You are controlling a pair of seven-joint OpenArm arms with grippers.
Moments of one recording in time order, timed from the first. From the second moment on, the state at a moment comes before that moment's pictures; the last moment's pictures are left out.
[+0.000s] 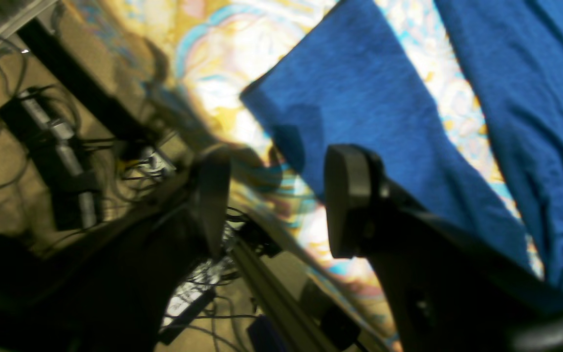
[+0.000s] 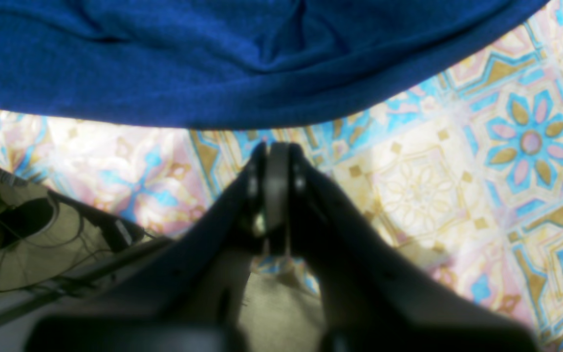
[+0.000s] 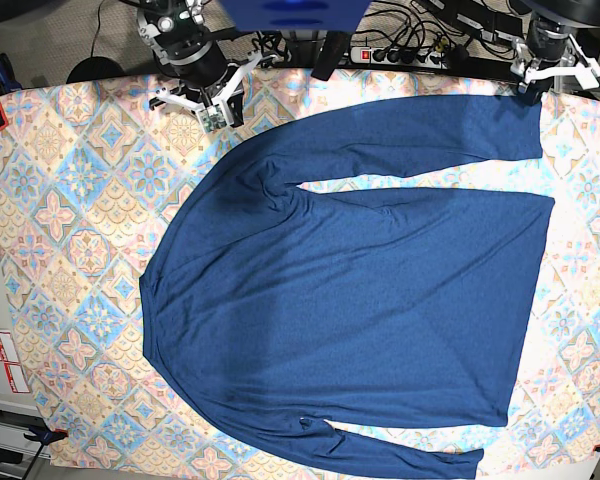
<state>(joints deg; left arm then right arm) 48.0 -19.0 -22.2 88.8 -69.7 0.9 10.3 -39.5 11.1 -15.6 110.8 -0.7 1.9 -26.2</state>
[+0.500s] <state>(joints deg) 40.8 -18.5 -24.6 81.6 -69.8 1.0 19.2 -39.5 11.1 -15.6 110.7 -0.7 1.9 -26.3</state>
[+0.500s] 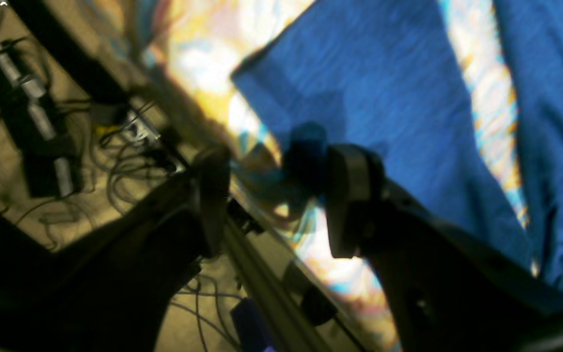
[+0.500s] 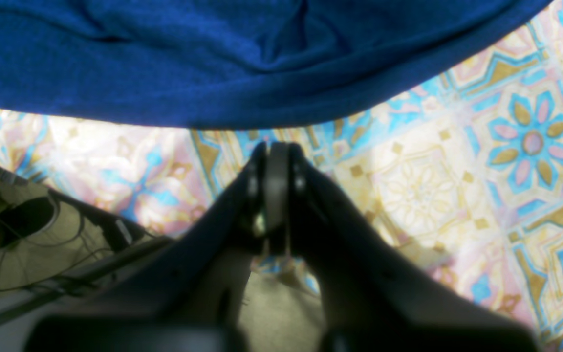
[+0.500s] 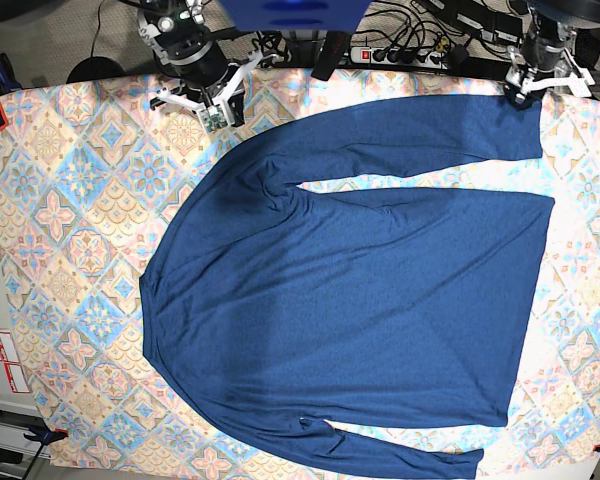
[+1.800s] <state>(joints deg) 40.5 -17.3 -28.8 84.0 -69.5 0.9 22.0 -39.3 11.1 -15.5 110.7 -0.7 1.9 -26.3</state>
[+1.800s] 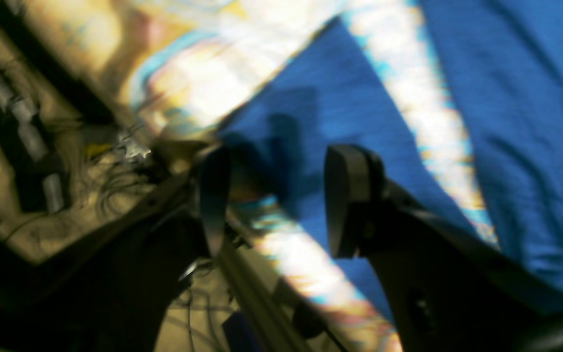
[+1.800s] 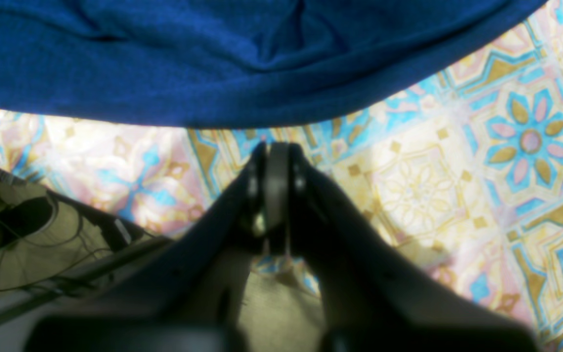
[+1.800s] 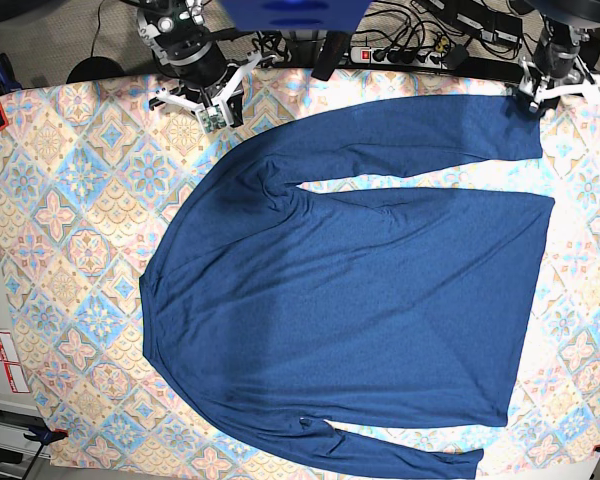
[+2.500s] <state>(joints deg) 38.8 -17.3 -29.1 81.9 -69.6 1.3 24.8 -39.4 11.0 -15.5 110.6 -0.7 1.9 -26.3</state>
